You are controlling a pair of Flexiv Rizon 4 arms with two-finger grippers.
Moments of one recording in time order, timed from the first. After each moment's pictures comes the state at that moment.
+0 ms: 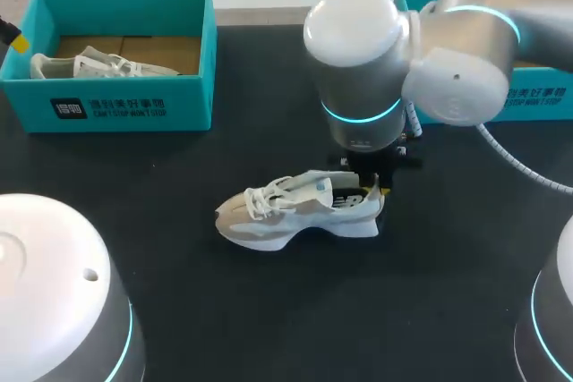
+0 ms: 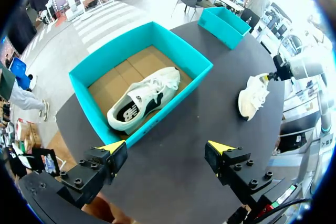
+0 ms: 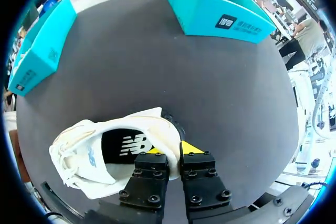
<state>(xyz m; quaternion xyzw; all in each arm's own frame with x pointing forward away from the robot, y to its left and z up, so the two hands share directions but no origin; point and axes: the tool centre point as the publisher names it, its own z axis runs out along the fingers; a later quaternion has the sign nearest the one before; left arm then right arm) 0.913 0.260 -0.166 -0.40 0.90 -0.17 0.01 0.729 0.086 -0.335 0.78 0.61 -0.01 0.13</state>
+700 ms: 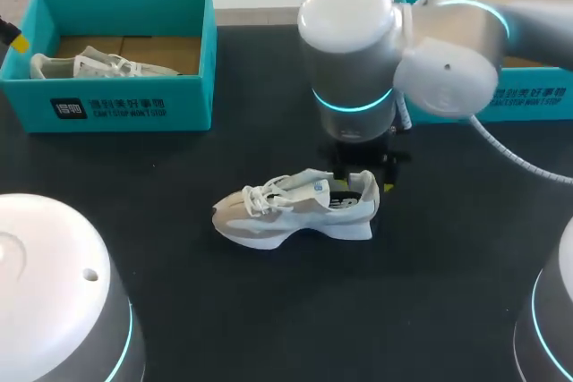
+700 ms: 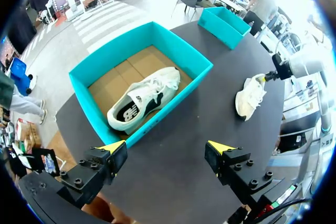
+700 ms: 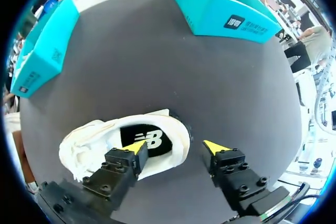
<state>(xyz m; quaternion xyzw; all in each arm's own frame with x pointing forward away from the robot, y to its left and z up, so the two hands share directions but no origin) 0.913 0.260 -0.166 -0.40 0.90 -0.17 0.01 0.737 0.104 -0.318 0.78 0.61 0.00 0.11</state>
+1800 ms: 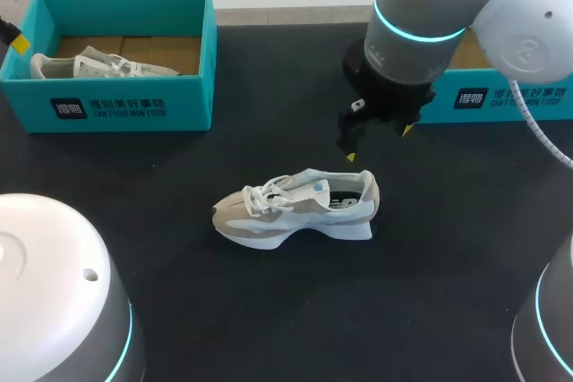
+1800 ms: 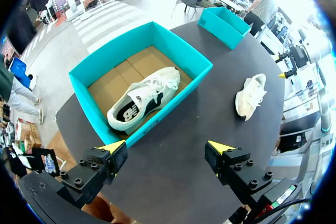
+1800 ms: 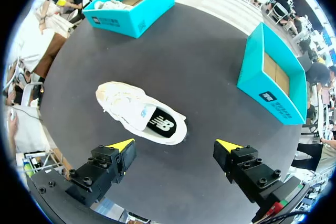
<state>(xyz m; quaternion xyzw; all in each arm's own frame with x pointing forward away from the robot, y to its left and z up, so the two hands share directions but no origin) 0.913 0.260 -0.166 -0.40 0.90 -0.17 0.01 0.735 0.096 -0.222 0.50 0.86 0.07 0.06</state>
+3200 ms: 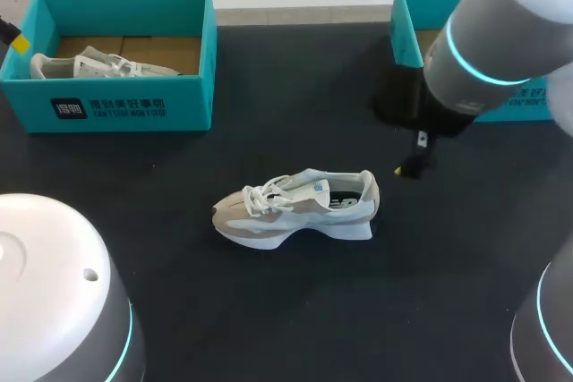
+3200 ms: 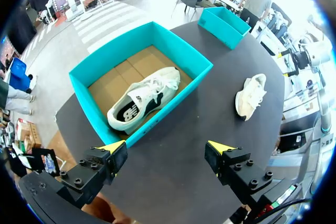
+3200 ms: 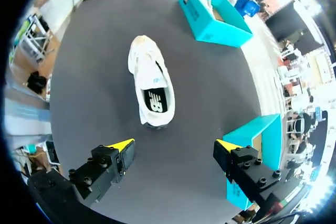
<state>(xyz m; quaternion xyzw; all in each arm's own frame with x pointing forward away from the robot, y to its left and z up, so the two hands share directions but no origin) 0.913 0.260 -0.166 -0.40 0.90 -0.17 0.01 0.739 0.040 -0.216 0.08 0.98 0.09 0.16</state>
